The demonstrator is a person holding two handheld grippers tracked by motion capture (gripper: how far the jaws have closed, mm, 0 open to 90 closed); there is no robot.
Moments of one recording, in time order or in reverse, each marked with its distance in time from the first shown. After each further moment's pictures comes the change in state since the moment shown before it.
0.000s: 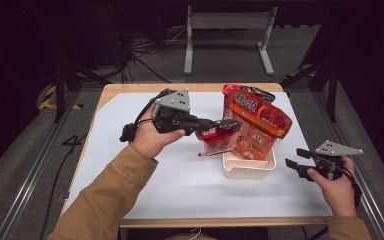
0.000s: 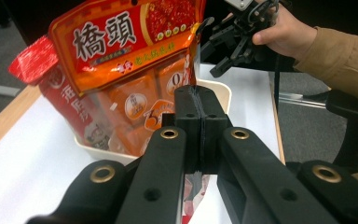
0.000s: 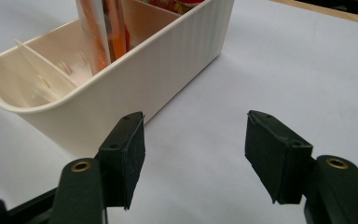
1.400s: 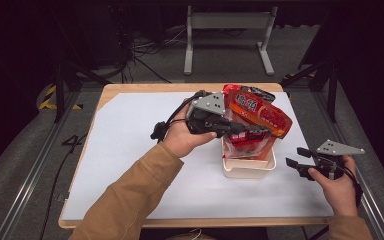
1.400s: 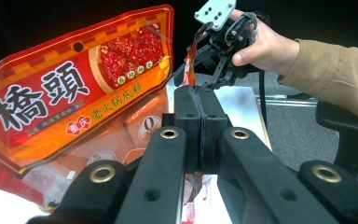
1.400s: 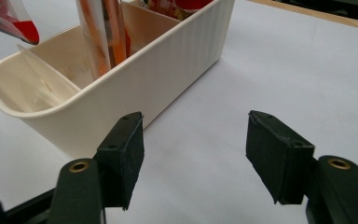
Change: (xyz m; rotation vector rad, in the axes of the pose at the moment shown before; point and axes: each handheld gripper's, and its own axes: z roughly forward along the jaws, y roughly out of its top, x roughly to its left) left arm -0.008 0.029 0.059 -0.031 -0.092 0.075; right arm -0.002 0.001 -0.001 -0.016 0.006 -0.001
